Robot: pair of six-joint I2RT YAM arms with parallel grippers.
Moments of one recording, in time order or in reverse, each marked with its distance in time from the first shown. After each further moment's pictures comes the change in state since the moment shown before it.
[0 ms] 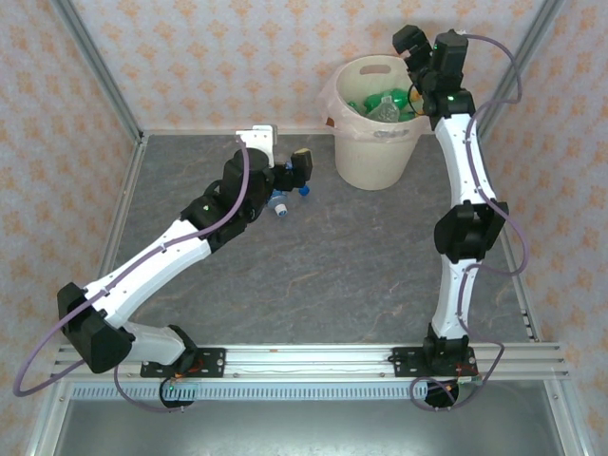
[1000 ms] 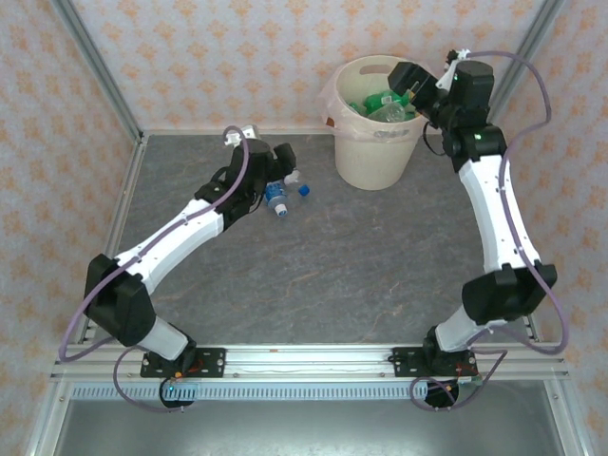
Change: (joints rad) left arm 0.194 0.182 -0.017 -0.007 0.077 -0.355; right arm 0.036 -0.612 -0.629 -0.022 -0.138 -0.295
